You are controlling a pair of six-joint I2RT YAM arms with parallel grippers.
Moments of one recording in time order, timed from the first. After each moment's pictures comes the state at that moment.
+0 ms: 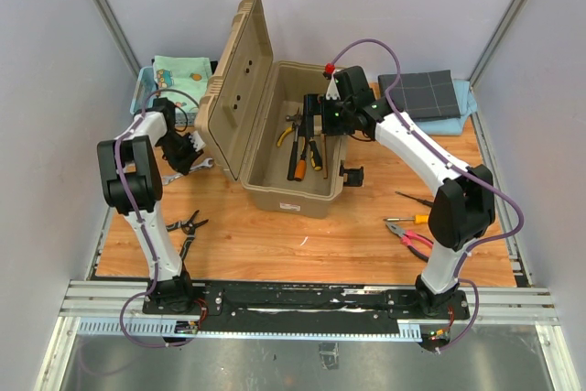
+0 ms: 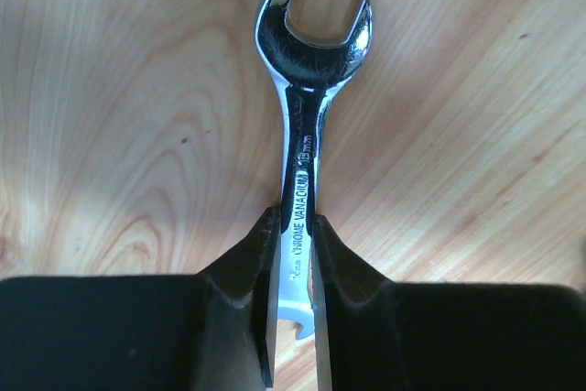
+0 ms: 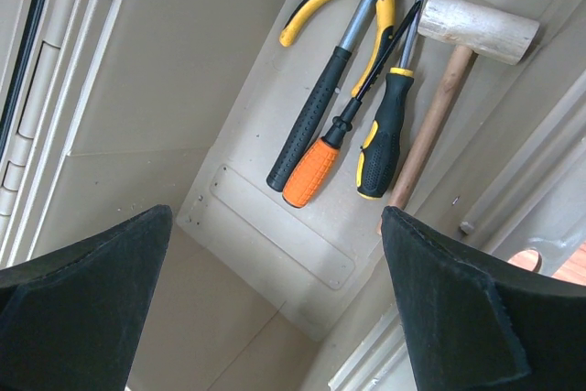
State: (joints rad) left arm 0.17 2.02 1.46 -0.90 0.23 1.20; right arm 0.52 1.78 1.62 -0.57 -0.20 0.36
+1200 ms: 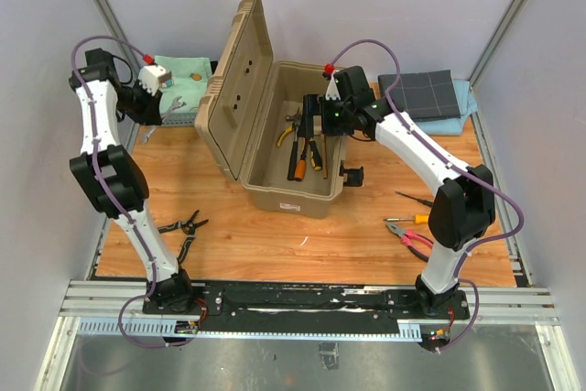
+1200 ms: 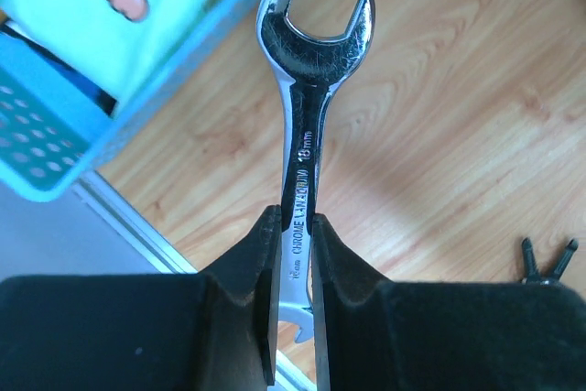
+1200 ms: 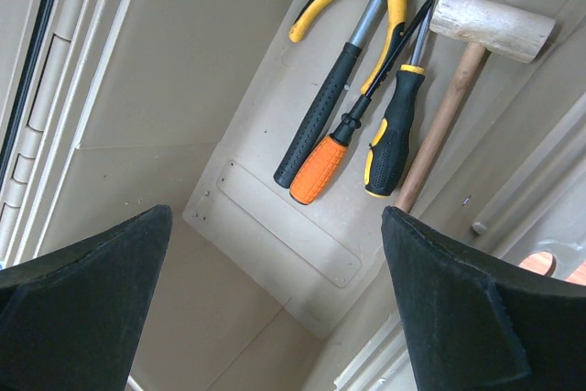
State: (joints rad) left arm 0.36 2.03 2.03 -1.23 0.53 1.02; right arm 0.52 1.78 1.62 -0.57 -0.23 0.36
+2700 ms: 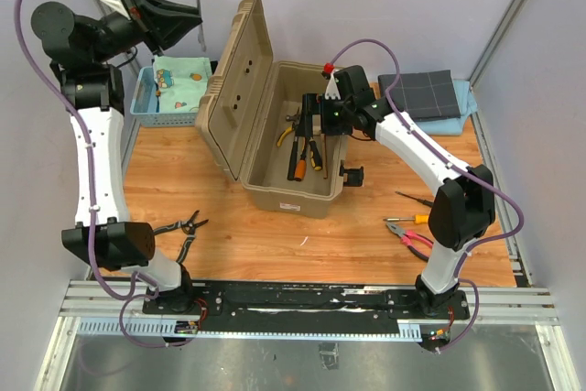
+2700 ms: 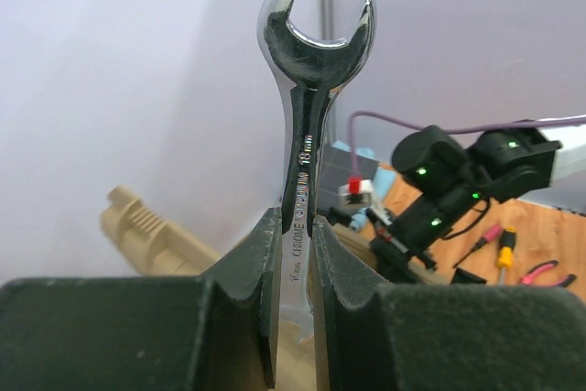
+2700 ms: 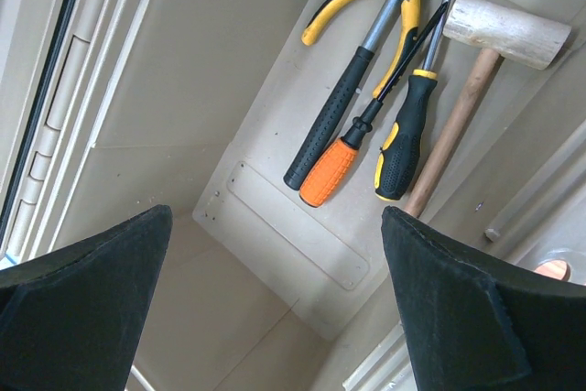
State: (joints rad) left arm 0.19 1.54 1.94 0.17 1.17 -0.42; right arm 0.52 1.78 1.63 -0.56 -0.25 0.36
